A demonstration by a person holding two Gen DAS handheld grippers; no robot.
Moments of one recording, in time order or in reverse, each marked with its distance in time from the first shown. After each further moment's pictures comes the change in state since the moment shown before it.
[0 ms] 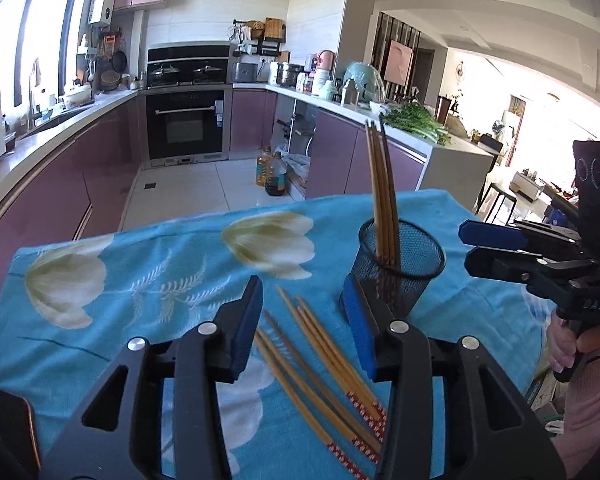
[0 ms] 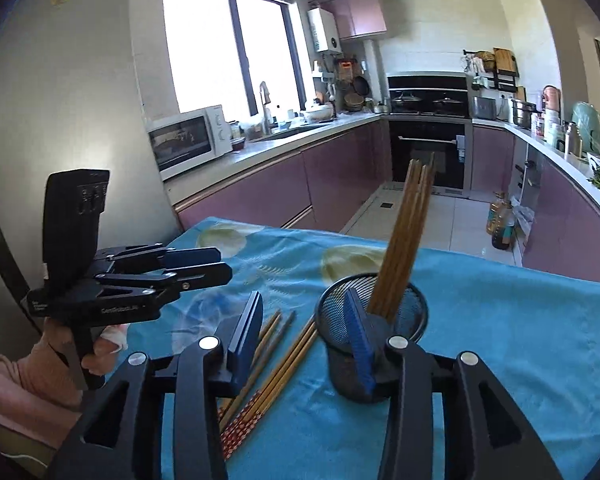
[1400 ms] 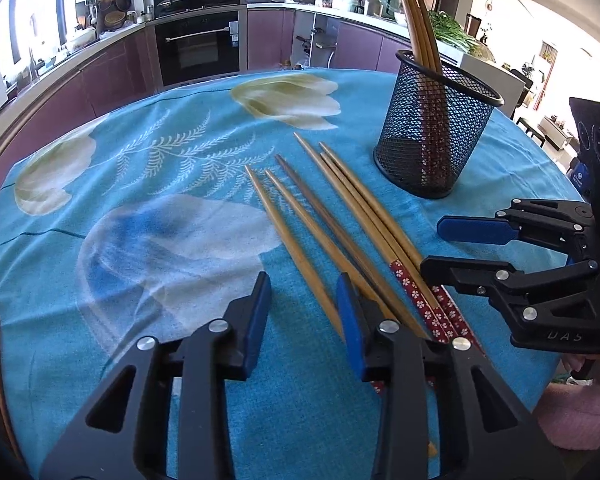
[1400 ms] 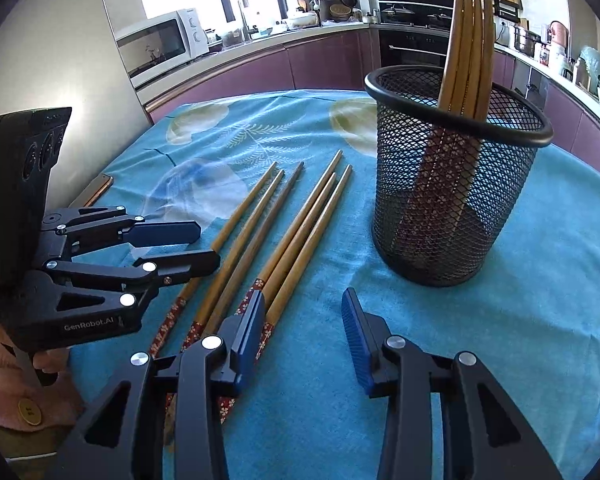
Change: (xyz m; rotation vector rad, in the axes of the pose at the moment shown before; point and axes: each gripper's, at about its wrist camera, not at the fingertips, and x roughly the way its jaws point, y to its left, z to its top) left arm 0.054 0.003 -0.084 -0.001 0.287 0.087; right arm 0.081 0.013 -0.073 0.048 0.309 -0.098
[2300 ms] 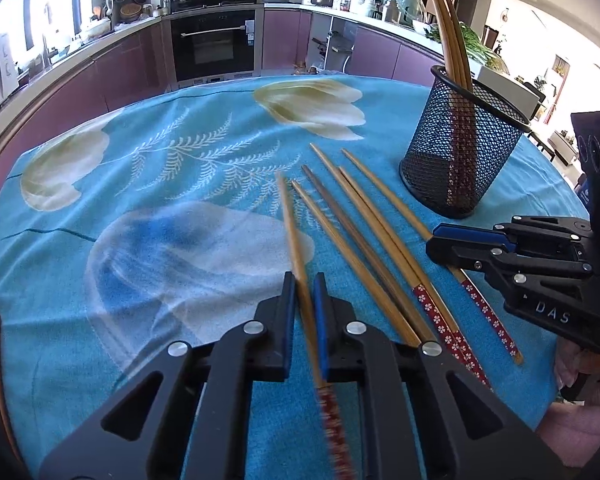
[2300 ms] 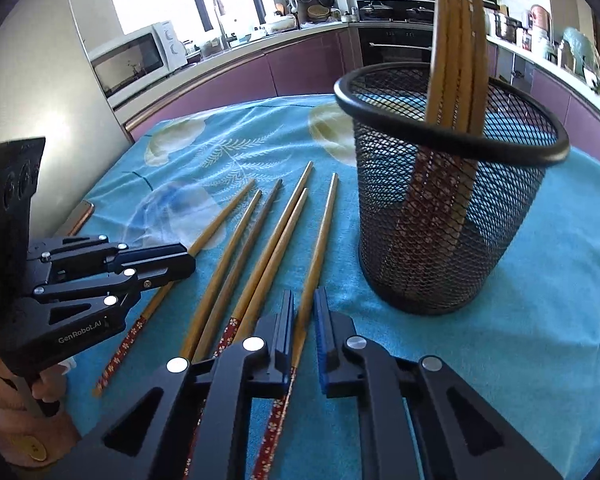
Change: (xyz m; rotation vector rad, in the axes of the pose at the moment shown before) left arm 0.006 0.013 0.008 -0.057 -0.010 0.021; right arm 0.017 -0.015 0.016 0.113 -0.021 0.012
